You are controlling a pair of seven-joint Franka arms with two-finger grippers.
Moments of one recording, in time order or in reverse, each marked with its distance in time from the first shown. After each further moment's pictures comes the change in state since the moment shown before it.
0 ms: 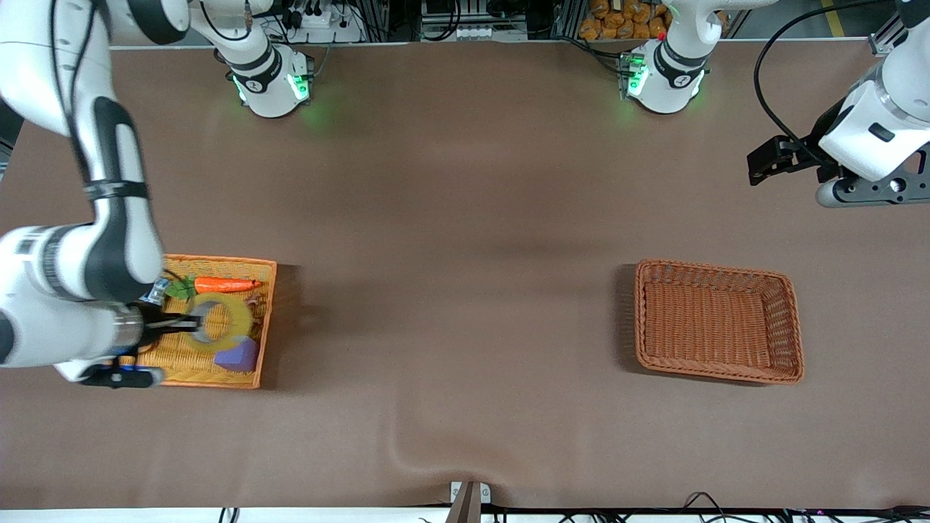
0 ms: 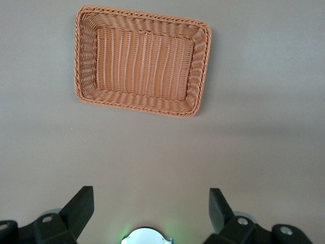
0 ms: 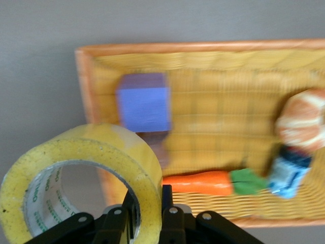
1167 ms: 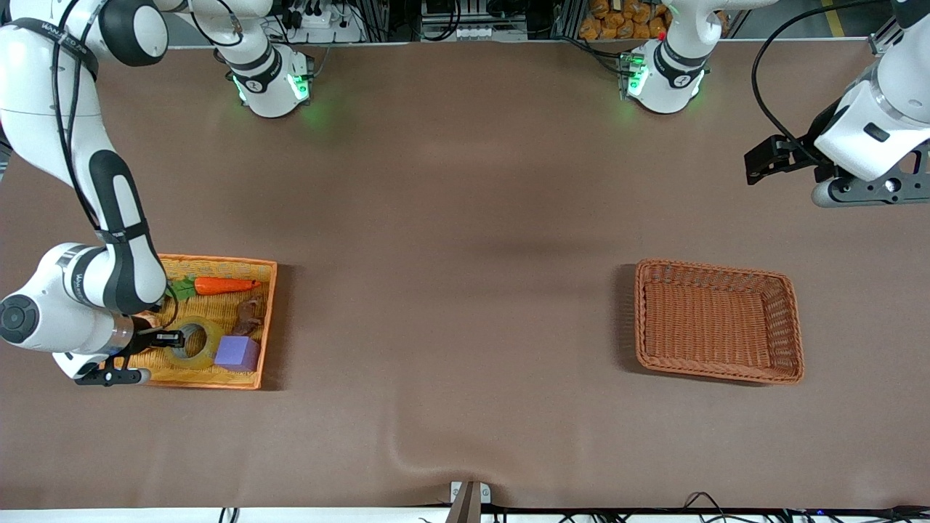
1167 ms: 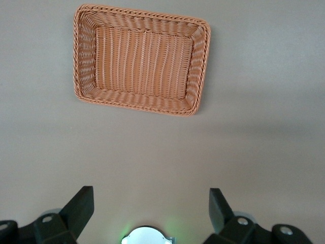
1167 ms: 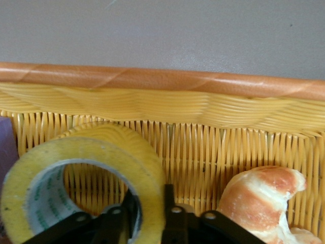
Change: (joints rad) left arm 0.000 0.000 -0.004 -0.002 0.002 -0.010 0.000; right arm -0.210 0.077 -0.016 -0.297 -0.004 0.561 -0.349
